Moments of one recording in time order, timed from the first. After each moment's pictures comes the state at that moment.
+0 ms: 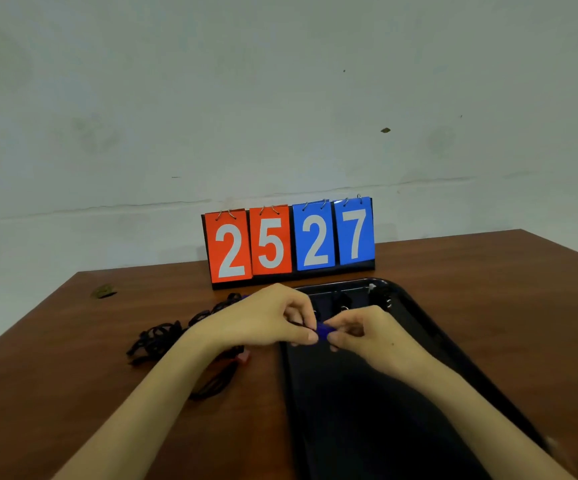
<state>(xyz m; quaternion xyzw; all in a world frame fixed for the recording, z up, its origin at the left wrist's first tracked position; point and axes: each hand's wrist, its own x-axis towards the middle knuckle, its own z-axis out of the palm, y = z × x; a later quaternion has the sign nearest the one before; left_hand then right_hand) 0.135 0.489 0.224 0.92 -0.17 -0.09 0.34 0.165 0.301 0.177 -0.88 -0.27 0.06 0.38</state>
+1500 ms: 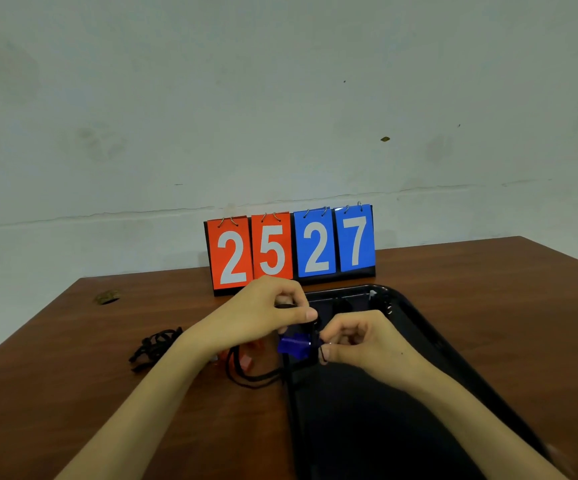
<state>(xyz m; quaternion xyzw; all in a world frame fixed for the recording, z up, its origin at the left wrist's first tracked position) 0.134 0.497 0.229 0.92 -0.17 0.04 0.36 0.151 0.302 0.188 -0.79 -0.35 0.08 0.50</state>
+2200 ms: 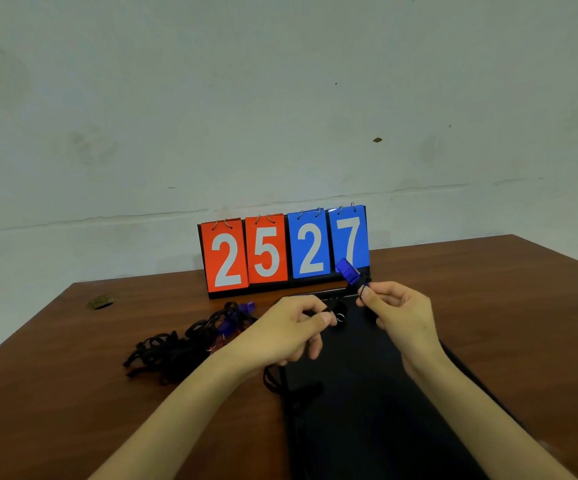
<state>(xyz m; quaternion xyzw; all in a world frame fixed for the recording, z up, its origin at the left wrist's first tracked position) 0.122 0.456 0.221 0.88 -0.10 -0.06 0.47 0.167 0.289 0.193 -0.70 -0.05 -0.09 0.71</state>
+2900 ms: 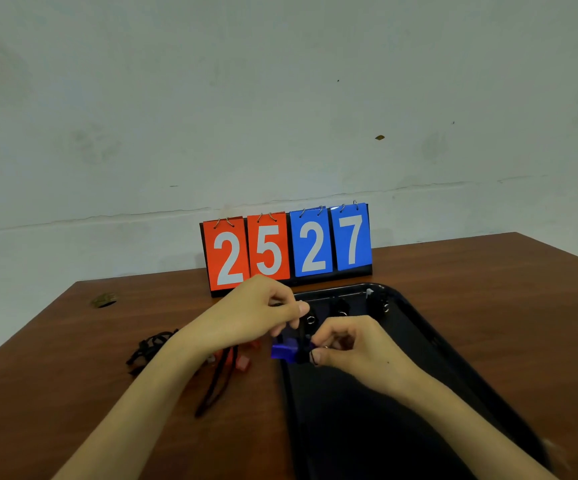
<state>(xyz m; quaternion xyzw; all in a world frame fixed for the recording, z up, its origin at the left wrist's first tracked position) 0.124 0.493 0.240 0.93 -0.14 0.03 0.34 0.147 0.306 0.181 -0.82 -0.33 0.04 0.46</state>
